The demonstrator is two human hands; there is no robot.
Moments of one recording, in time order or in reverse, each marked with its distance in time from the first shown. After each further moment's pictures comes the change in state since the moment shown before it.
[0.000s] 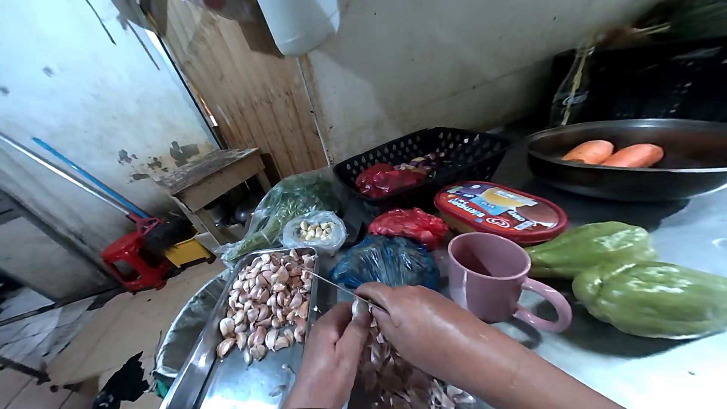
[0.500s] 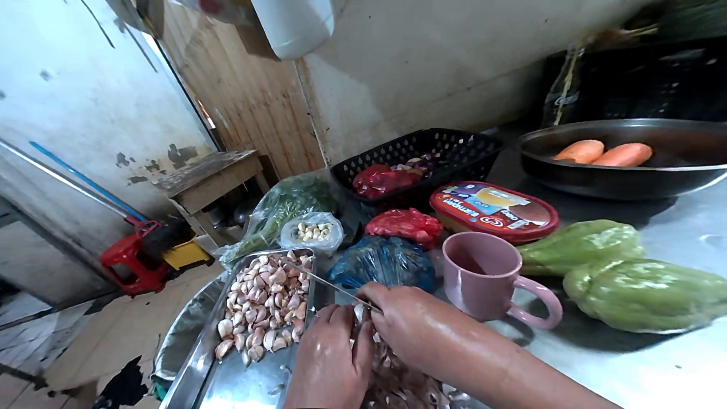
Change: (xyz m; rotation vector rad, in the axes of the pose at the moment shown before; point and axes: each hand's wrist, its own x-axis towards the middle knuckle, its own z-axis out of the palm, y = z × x) left_hand -0.007 -0.003 0.011 0.691 0.248 0.406; right_hand -0.002 -0.010 -0.006 0.035 -0.079 0.095
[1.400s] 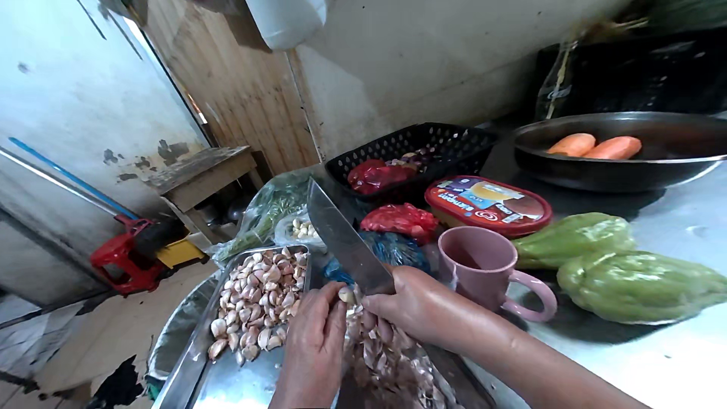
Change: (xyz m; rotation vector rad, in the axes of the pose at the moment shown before) left_hand 0.008 -0.017 0.002 -0.332 0.129 -0.044; right_hand 0.005 0.011 -0.008 0.567 0.046 0.056
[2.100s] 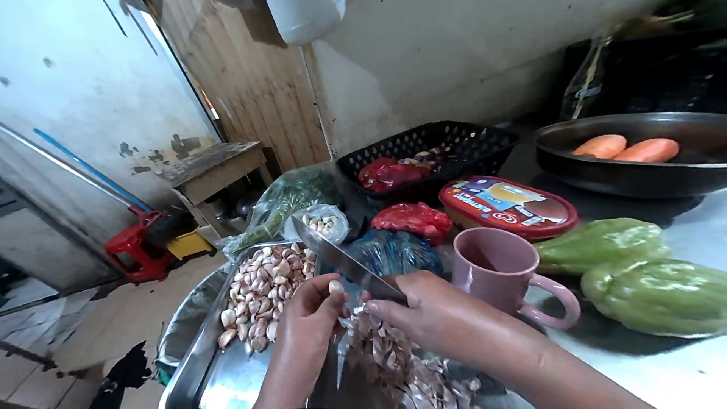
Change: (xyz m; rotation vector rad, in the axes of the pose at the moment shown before) left_hand 0.013 0.003 -0.015 -0.575 -0.002 -0.512; right_hand -0.002 0.014 0.003 -0.255 0.036 -0.160
